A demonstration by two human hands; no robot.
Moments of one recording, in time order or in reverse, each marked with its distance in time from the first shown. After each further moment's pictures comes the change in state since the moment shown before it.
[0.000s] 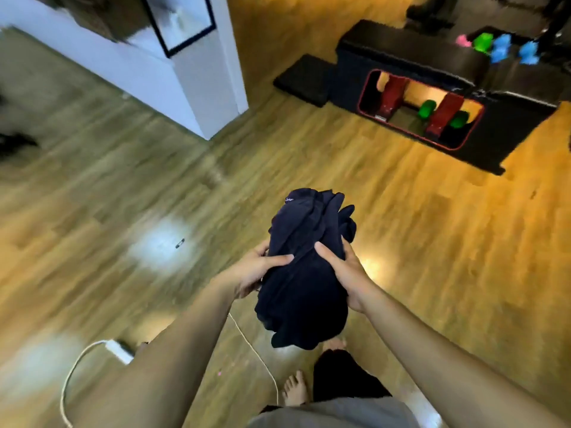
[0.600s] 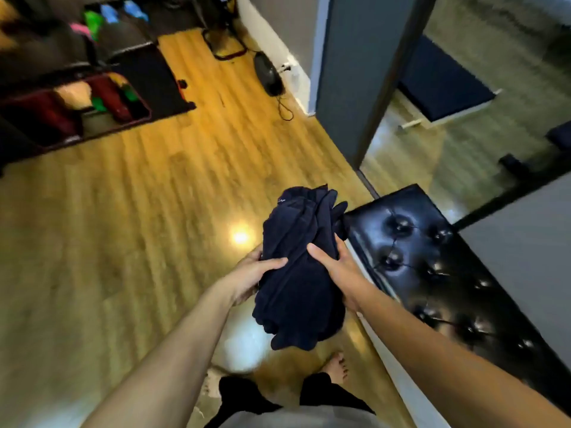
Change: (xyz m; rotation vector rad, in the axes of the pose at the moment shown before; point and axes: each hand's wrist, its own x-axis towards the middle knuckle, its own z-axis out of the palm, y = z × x) left_hand -0.099 -0.231 0.535 0.631 -0.697 -0.234; right_hand -0.417 0.254 -0.398 0.559 0.780 -0.169
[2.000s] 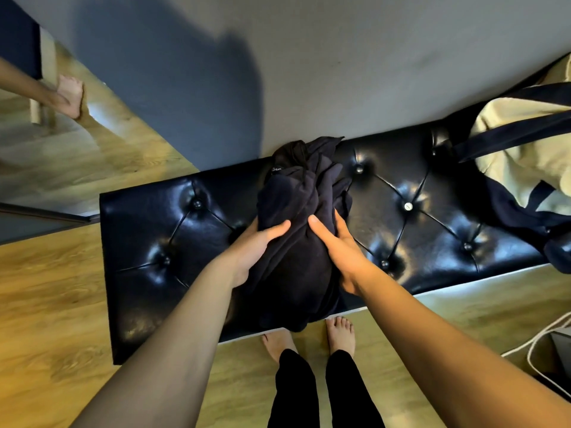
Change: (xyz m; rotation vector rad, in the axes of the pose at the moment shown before) left_hand 0.374 -0.125 0.499 1.106 -0.723 -0.340; right_hand 0.058 0.216 -0.422 1.029 0.983 0.003
